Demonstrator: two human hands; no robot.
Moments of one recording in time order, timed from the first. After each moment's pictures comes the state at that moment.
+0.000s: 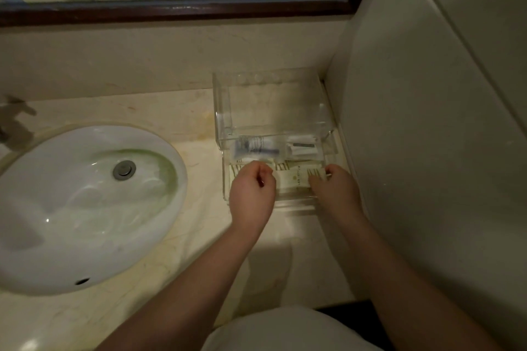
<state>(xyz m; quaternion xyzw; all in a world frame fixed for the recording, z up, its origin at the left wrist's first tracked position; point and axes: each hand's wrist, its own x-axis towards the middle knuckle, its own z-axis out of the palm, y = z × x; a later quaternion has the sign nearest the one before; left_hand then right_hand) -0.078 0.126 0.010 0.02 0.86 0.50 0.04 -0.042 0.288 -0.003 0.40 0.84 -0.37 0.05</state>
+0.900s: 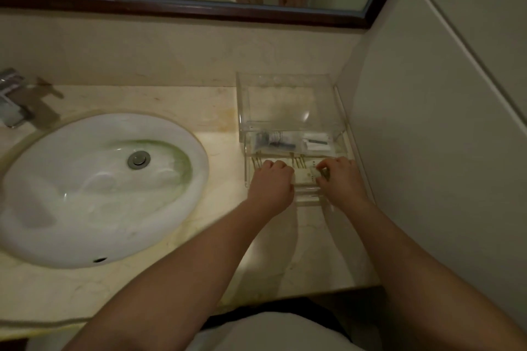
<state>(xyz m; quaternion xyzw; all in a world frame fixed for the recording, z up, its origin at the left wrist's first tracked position) -0.088 0.104 -0.015 0.31 0.93 0.17 0.11 -0.043 0.275 -0.009 0.21 0.97 -0.12 0.05</state>
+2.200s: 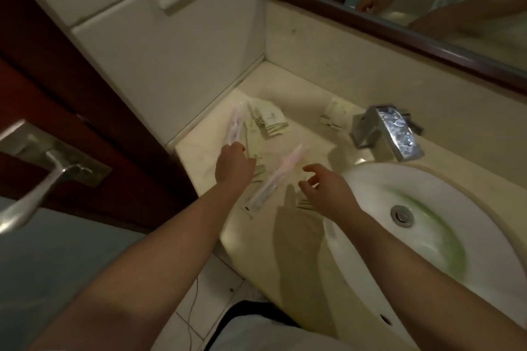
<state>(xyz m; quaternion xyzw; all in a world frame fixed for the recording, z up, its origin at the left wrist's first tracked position) -0.189 -0.593 -0.008 -0.35 0.89 0.30 0.01 -0.218 -0.385 0.005 -0.15 0.92 -0.31 0.18</state>
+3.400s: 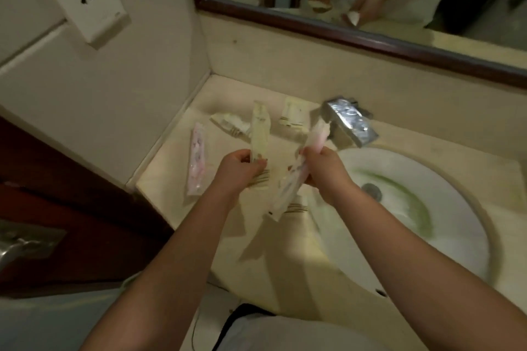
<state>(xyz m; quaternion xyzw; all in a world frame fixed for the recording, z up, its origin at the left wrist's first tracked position) -0.210 -0.555 0.036 -0.22 0.70 0.67 0.11 -0.239 -0.382 0.050 0.19 0.72 -0.64 0.17</state>
